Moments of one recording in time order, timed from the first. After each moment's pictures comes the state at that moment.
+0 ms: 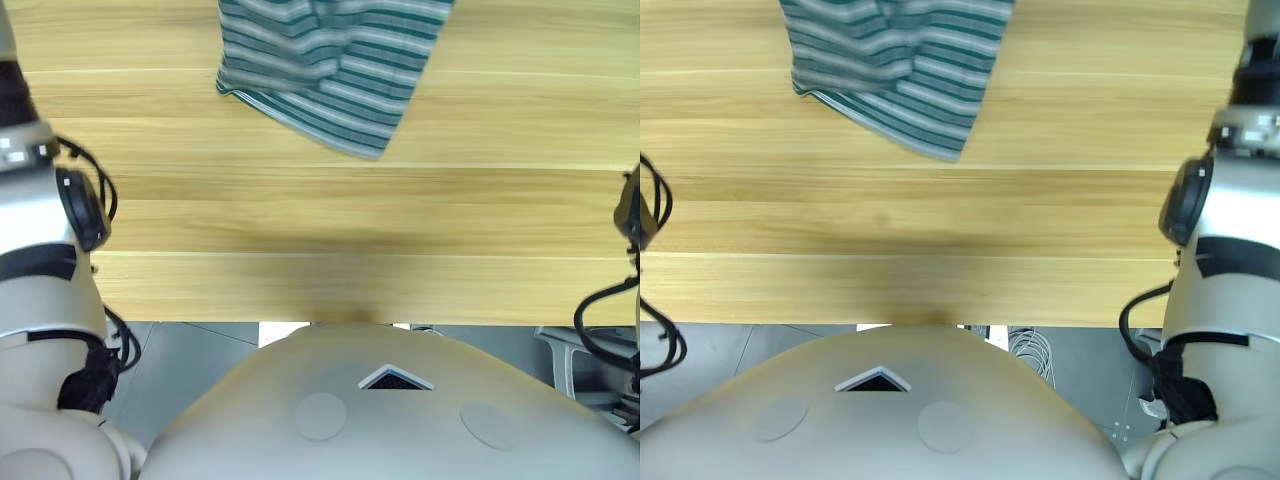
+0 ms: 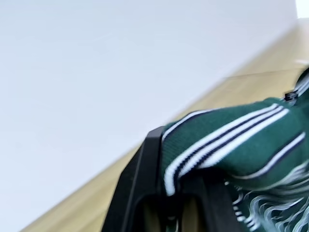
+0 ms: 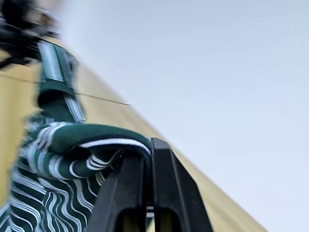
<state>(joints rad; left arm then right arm) -1.10 0.63 -0.01 0.44 -0.24 0.33 -0.62 -1.15 -0.60 0.06 0.60 0.33 0.14 0.79</state>
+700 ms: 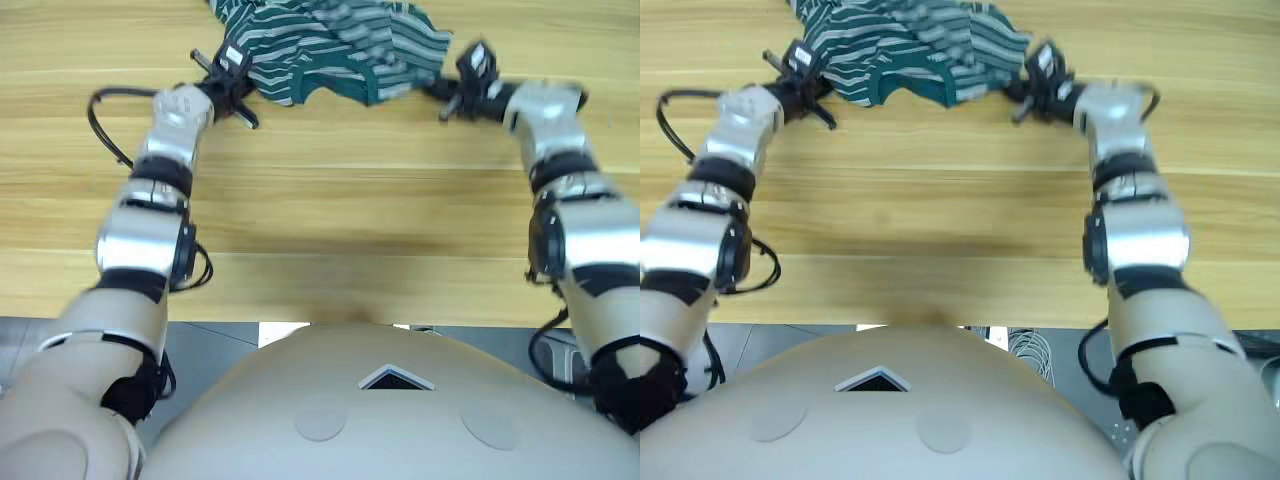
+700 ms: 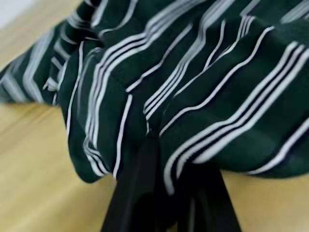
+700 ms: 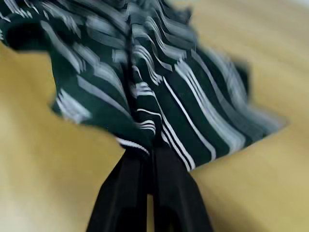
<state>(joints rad) -0.53 0.37 -0.14 0.95 0.01 -0.25 -0.50 -0.58 -0.38 0.07 1.11 0.11 -0.31 0.91</state>
